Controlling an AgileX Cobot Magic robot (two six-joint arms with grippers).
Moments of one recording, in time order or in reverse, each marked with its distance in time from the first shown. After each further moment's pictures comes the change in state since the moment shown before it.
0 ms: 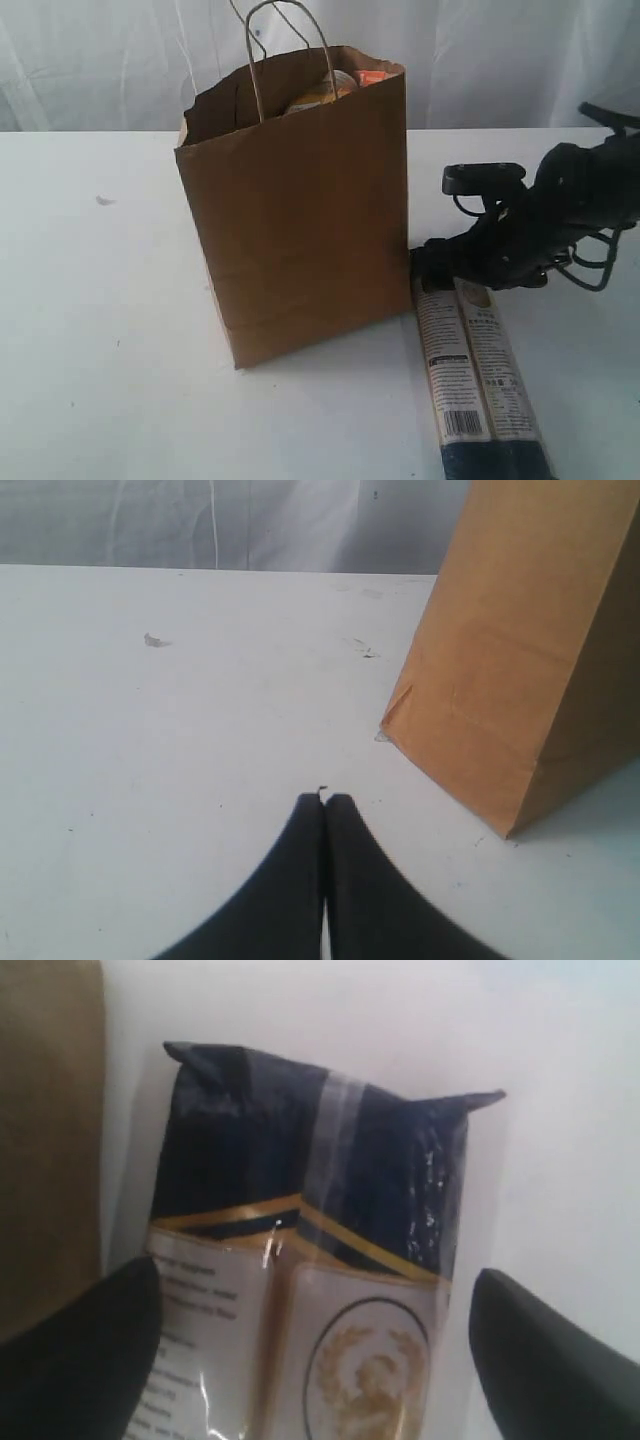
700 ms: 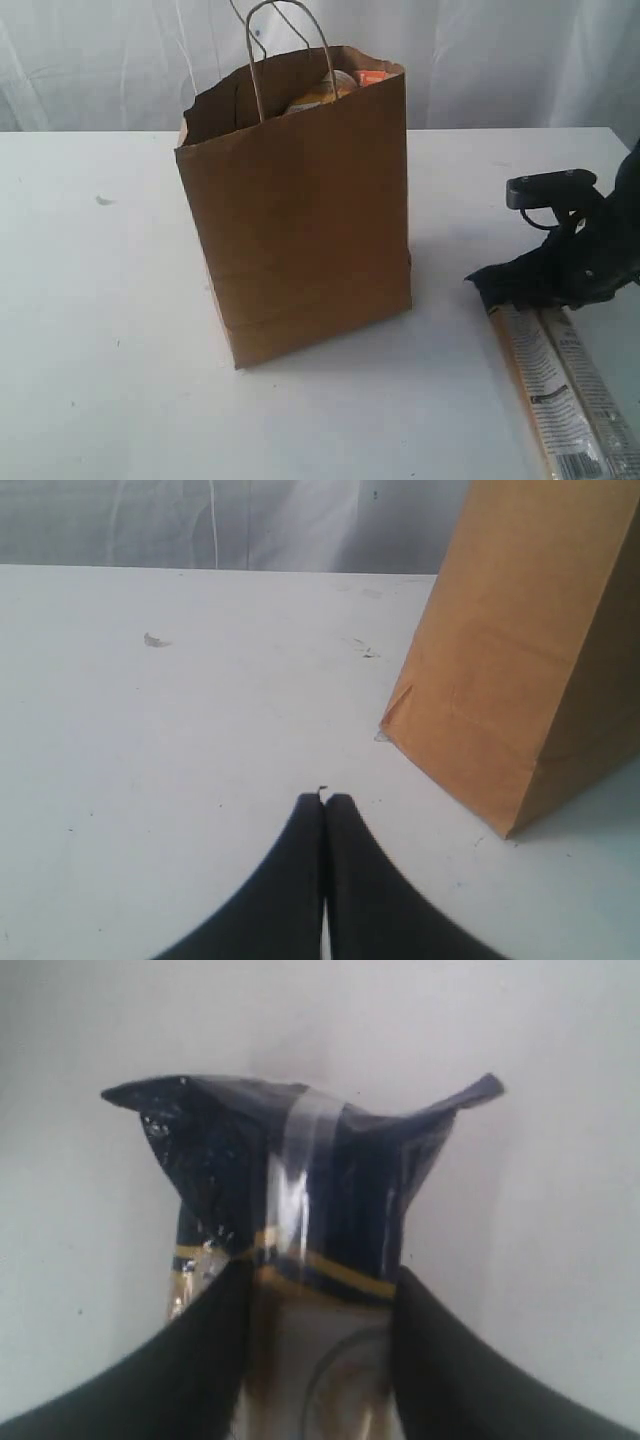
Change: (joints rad) left arm 0.000 0.000 0.000 0.000 0.000 0.000; right arm -0.137 -0.140 0.115 -0.185 0.083 0.003
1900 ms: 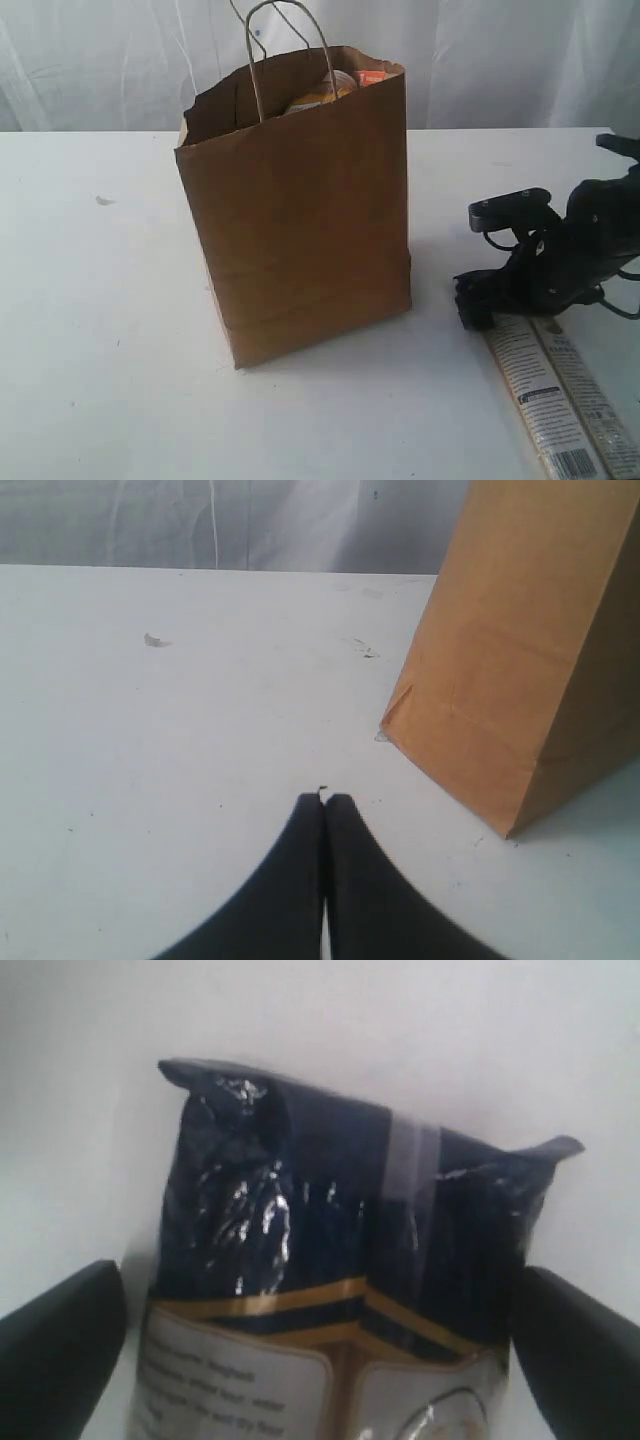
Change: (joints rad) left arm 0.000 0.000 0.000 0.000 0.000 0.000; right arm 0.072 0.119 0.000 -0.078 -0.120 -0.003
